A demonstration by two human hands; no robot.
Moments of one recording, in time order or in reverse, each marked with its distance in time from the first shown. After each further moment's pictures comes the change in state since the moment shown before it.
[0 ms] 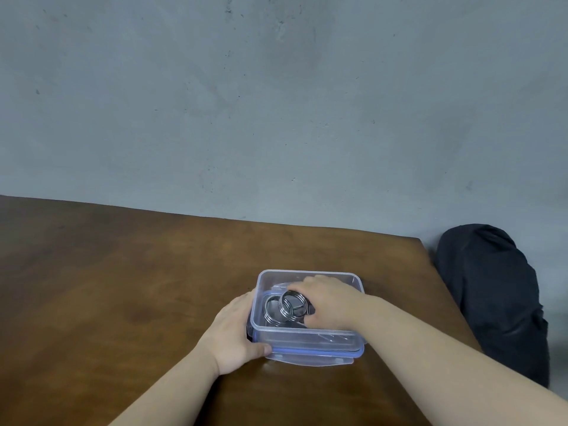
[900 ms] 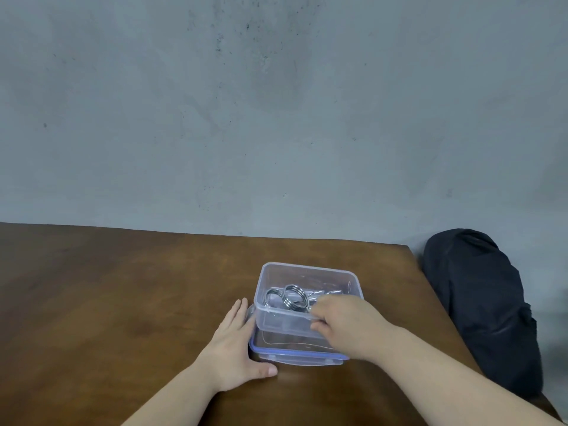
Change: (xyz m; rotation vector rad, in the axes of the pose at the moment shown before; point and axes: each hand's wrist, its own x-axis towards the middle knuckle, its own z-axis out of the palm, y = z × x) left_hand -0.005 -0.001 0.012 0.278 -0.163 -0.065; right_hand -0.064 0.002 0.000 -0.054 0.142 0.003
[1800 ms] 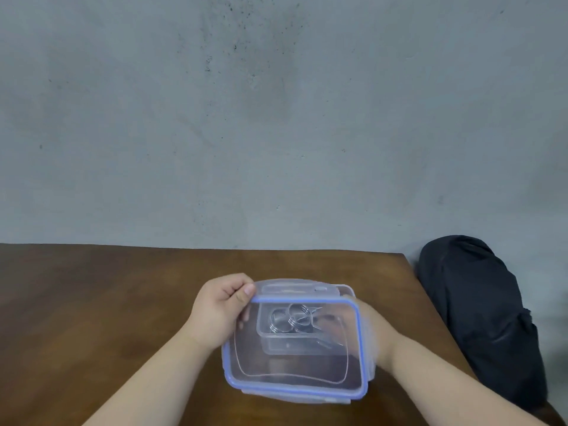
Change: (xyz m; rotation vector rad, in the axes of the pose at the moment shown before) left_hand 0.007 0.063 -0.093 -0.738 0.449 0.251; right_hand -0.009 0.040 -0.001 0.957 0.222 0.293
